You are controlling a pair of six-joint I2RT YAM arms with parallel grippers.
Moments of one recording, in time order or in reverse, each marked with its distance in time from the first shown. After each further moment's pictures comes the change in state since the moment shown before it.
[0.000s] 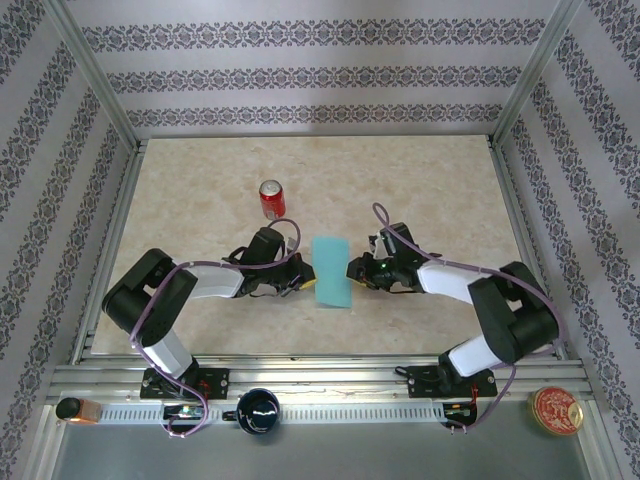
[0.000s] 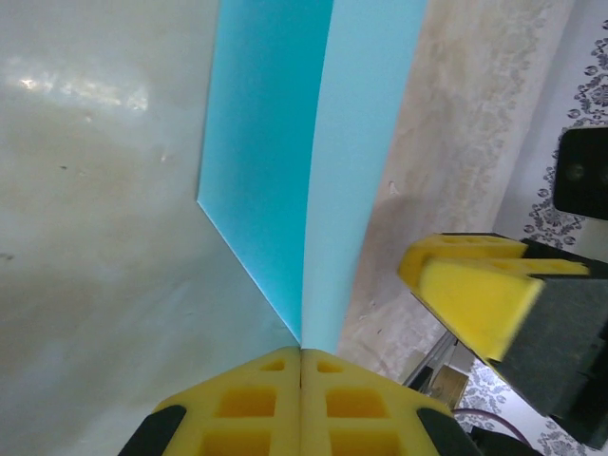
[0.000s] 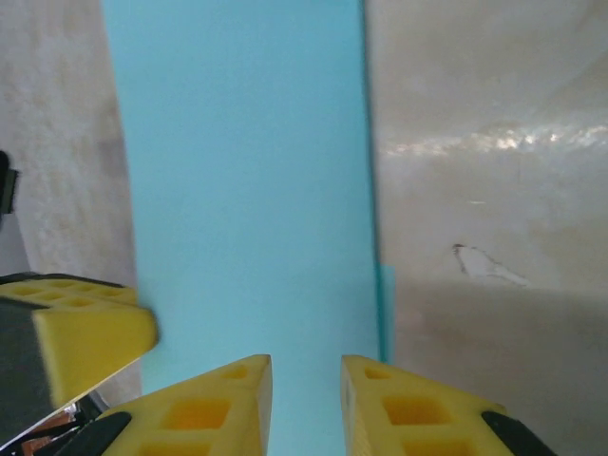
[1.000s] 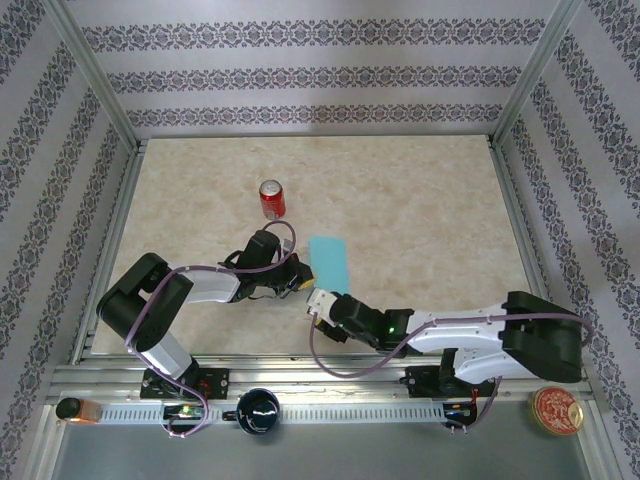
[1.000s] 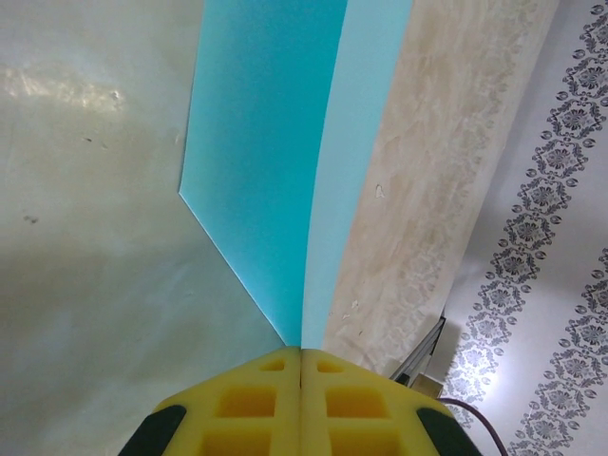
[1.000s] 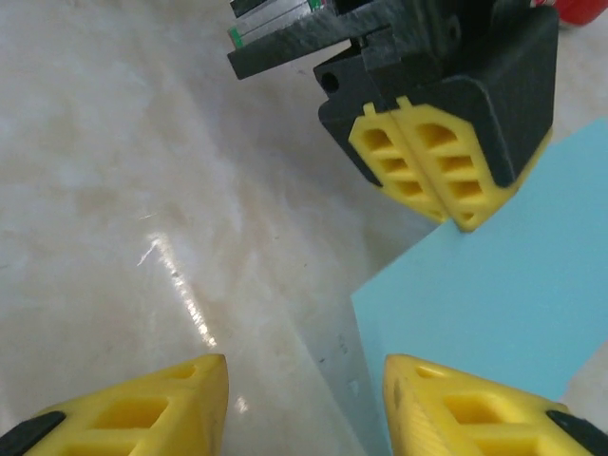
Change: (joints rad) left arm 0.000 -0.037 -0.054 0.058 -0.015 -0.080; right arm 0.796 -0.134 -0.137 0.189 0.872 -0.900
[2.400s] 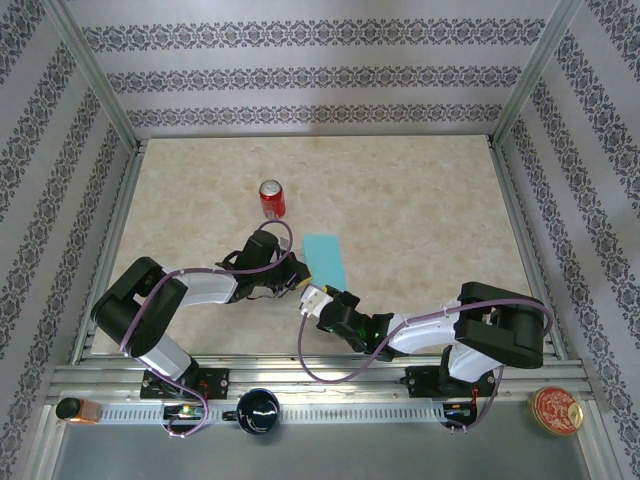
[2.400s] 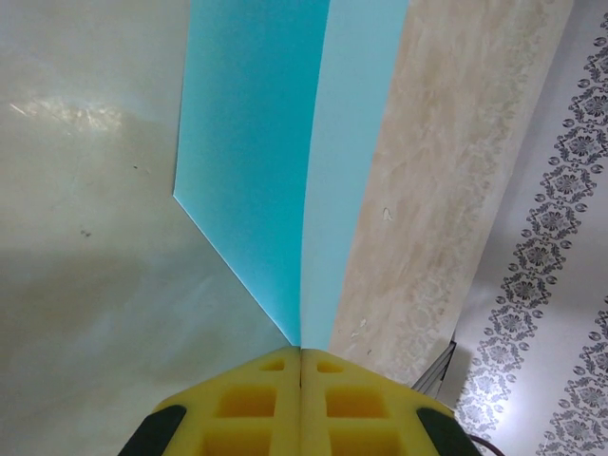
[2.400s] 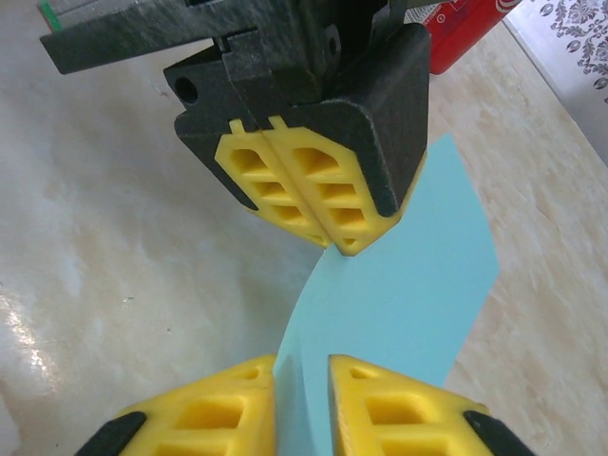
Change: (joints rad) left arm 0.000 -0.037 -0.002 -0.045 -0.068 0.010; right arm 0.011 0.180 -0.009 0.272 0.254 -0.118
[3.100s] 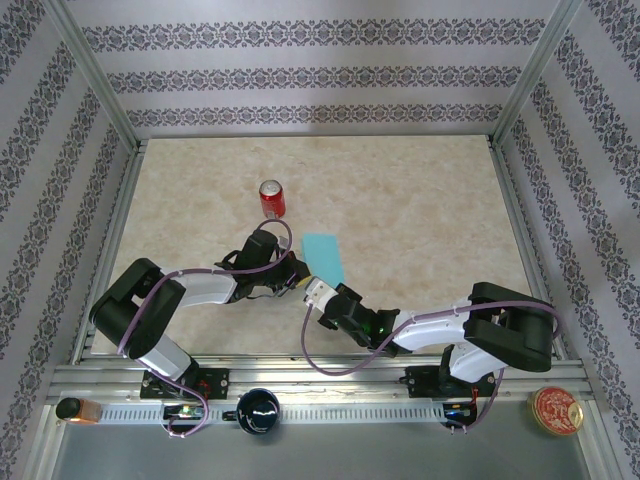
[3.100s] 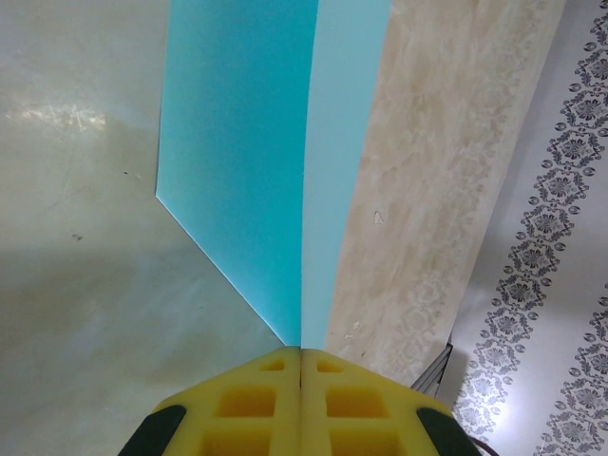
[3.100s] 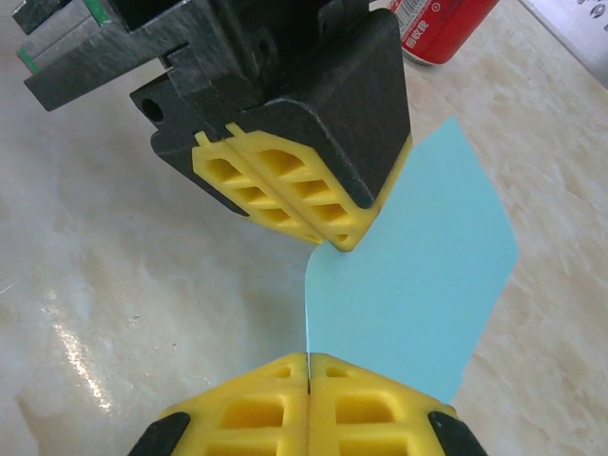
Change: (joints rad) left arm 0.000 -0.012 0.000 0.000 -0.007 -0.002; right arm -0.048 -0.050 -0.010 -0.016 -0.103 0.097
